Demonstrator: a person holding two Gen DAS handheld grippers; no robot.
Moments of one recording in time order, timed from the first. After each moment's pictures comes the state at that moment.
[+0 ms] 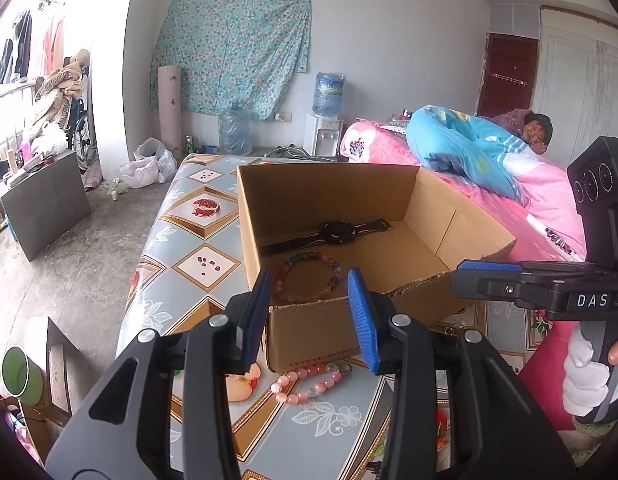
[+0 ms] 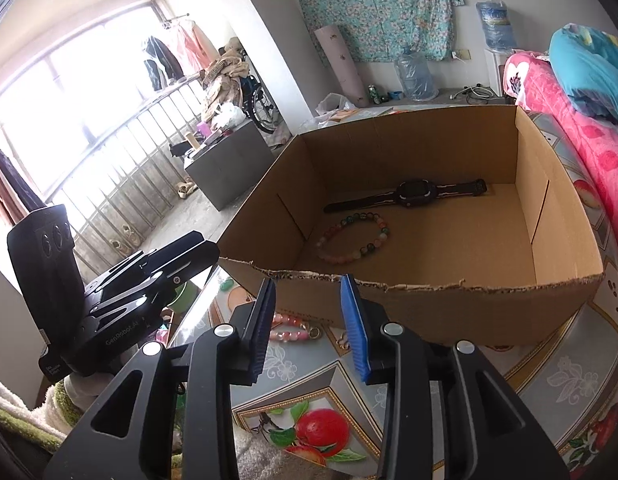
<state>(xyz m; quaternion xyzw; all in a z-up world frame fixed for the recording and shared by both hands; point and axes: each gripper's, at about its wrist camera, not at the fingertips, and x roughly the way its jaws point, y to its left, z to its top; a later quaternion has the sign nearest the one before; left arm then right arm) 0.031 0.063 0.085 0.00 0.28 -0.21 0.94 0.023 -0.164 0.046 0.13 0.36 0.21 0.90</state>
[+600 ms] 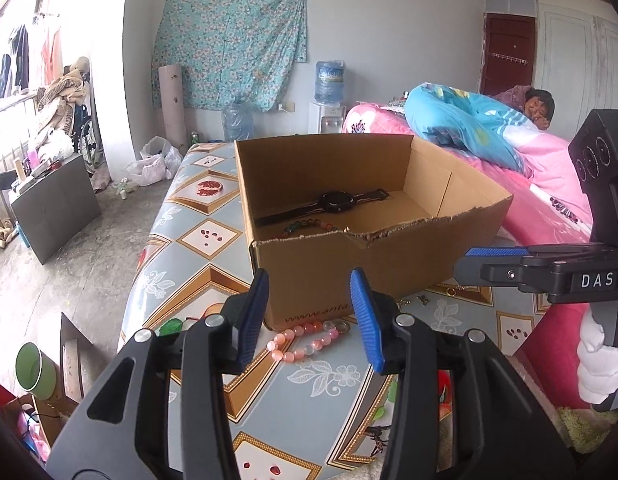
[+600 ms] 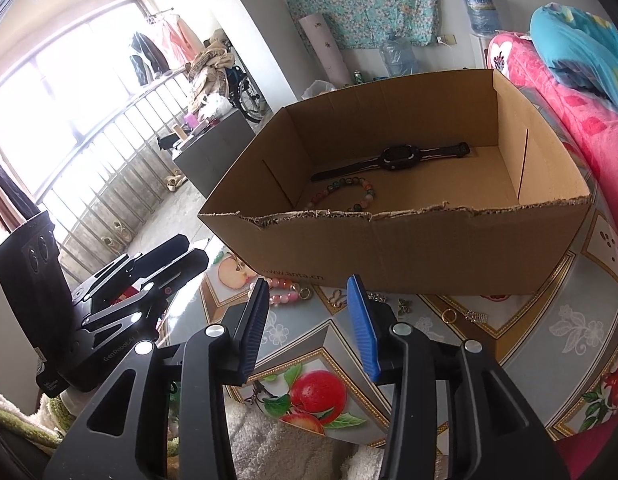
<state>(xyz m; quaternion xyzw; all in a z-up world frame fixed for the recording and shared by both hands) 0.001 0.049 0.064 0.04 0.29 -0.19 0.94 0.006 -0.167 0.024 0.13 0.39 0.19 0.89</state>
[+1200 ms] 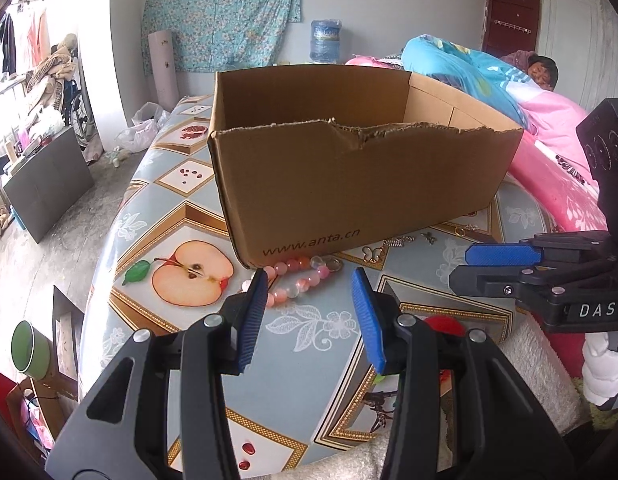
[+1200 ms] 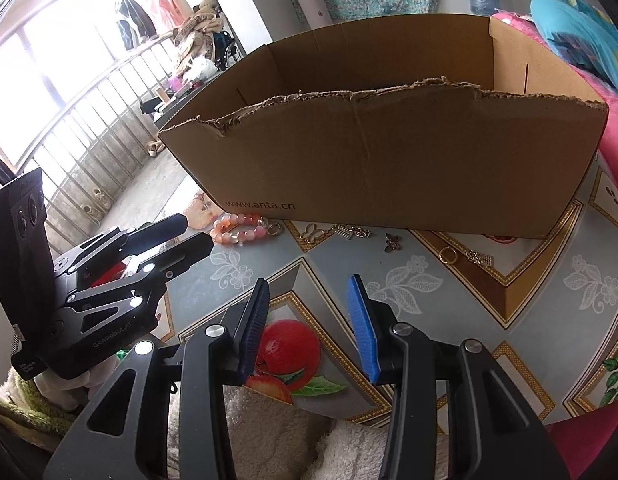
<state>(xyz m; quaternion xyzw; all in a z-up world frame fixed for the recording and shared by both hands) 0.003 0.036 0.012 0.06 0.36 -0.19 0.91 -0.001 -0.160 -0.027 0.09 0.44 0.18 0.88</state>
